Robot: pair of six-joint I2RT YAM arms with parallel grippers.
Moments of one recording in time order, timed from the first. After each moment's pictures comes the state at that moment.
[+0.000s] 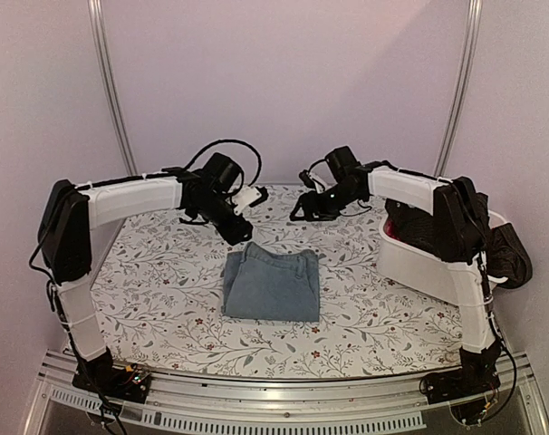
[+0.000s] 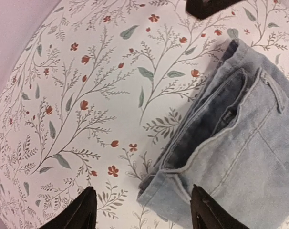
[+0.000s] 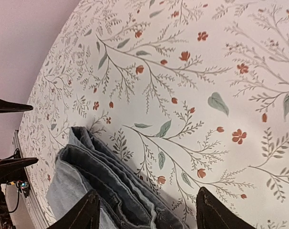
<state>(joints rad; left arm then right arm) -0.65 1.92 1.53 -0.62 -0.03 0.35 0.54 2.32 1.96 -0.58 -0.53 0.19</state>
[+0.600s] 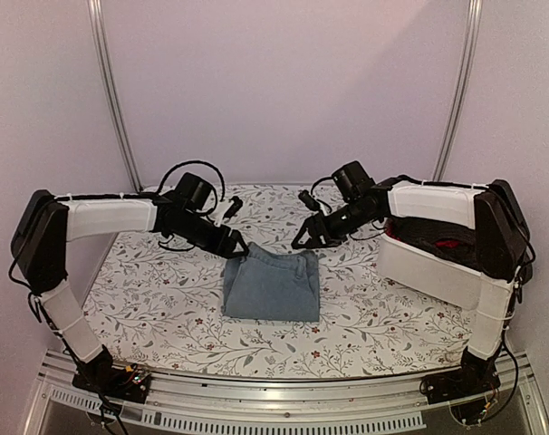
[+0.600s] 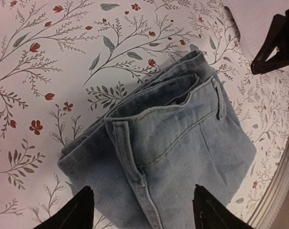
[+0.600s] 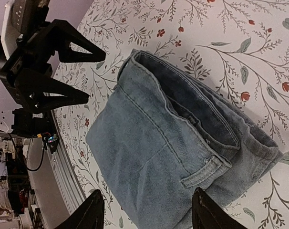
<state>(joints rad) -0.55 1.72 1.16 -0.37 0.34 -0.12 0.62 1.94 1.48 -0.47 -0.65 0.24</state>
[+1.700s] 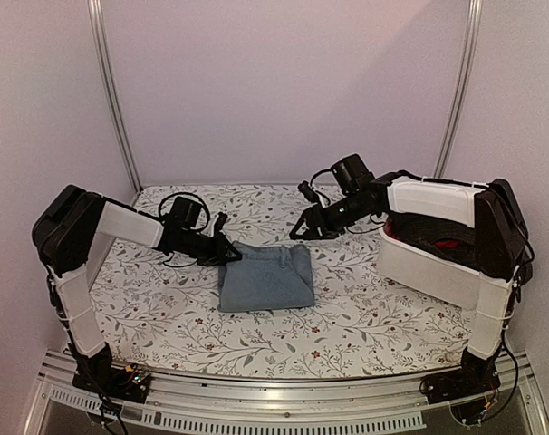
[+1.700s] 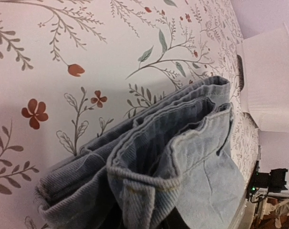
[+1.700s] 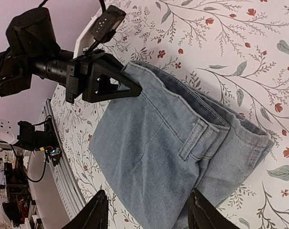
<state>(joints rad) -0.42 1.91 0.99 0.08 0.57 -0.51 0.63 1.95 1.52 -0.46 -0.62 0.28</state>
